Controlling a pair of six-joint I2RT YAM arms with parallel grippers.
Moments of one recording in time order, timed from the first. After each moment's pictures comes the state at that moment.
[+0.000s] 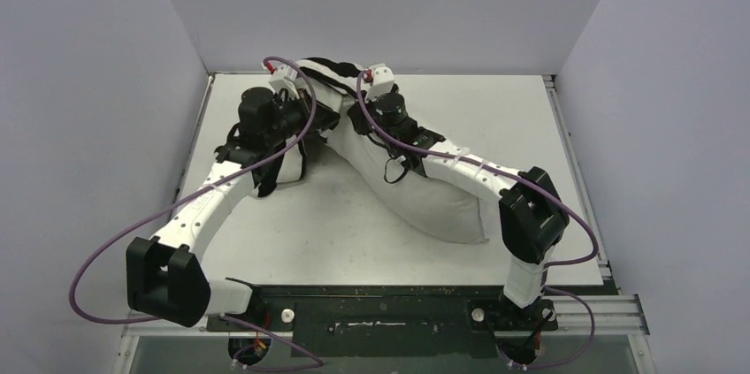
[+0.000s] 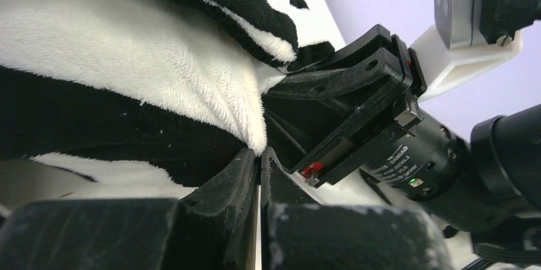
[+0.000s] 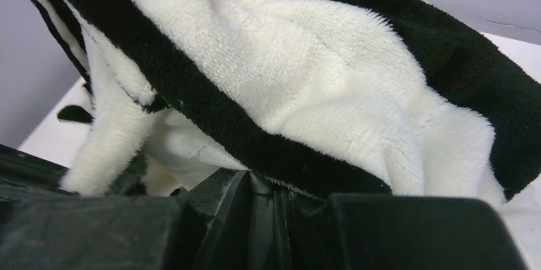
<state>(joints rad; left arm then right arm) -0.30 1.31 1.09 -0.01 0.40 -0.56 0.74 1.81 1.43 0.16 0.15 0.24</state>
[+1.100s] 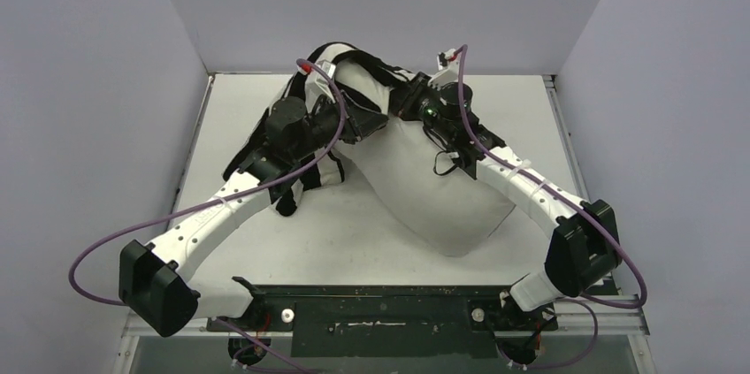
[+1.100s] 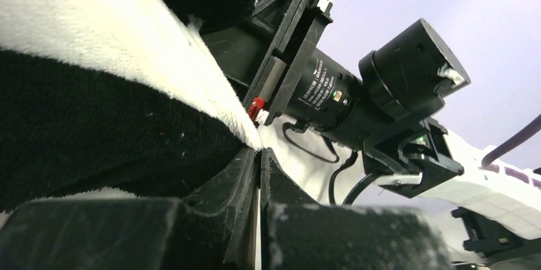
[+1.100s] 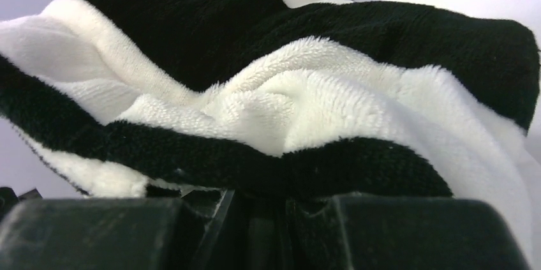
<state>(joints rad) -0.62 1.28 1.12 0.20 0.32 -0.81 0.56 1.50 1.24 0.20 -0.07 0.79</state>
